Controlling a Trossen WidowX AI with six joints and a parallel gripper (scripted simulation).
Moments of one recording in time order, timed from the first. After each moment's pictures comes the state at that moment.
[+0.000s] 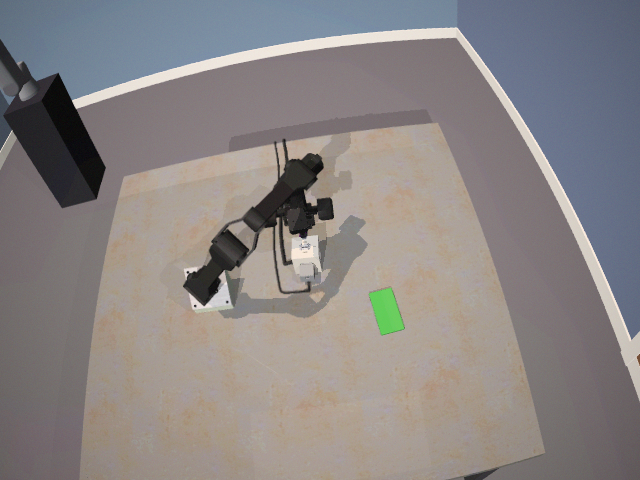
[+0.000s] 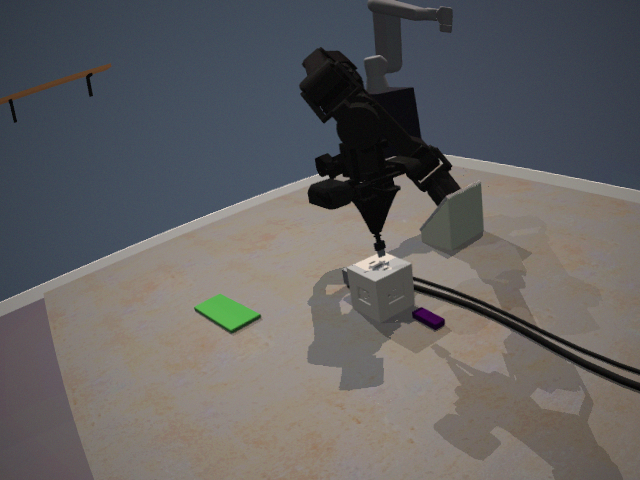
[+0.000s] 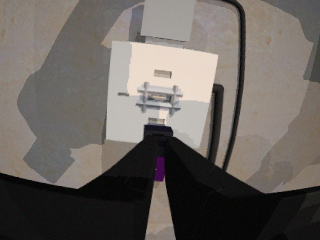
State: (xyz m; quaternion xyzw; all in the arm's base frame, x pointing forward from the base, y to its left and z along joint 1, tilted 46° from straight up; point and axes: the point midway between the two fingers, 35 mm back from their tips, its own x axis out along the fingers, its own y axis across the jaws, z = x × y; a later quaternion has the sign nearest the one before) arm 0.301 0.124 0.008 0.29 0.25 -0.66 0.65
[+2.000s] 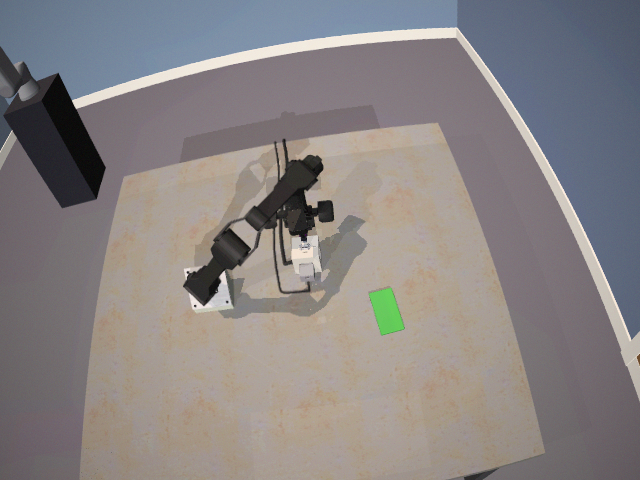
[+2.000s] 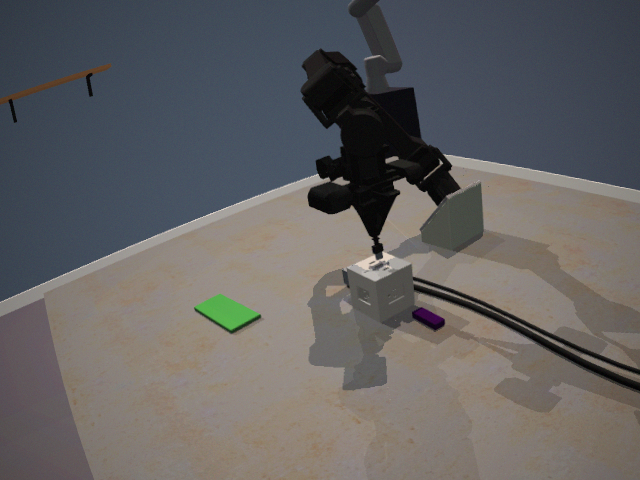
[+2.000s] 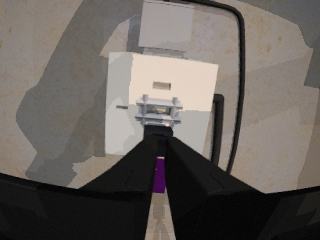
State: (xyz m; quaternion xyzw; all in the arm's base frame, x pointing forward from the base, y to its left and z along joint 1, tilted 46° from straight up) arm 0.300 0.117 0.006 0.28 0.23 -0.67 0.65
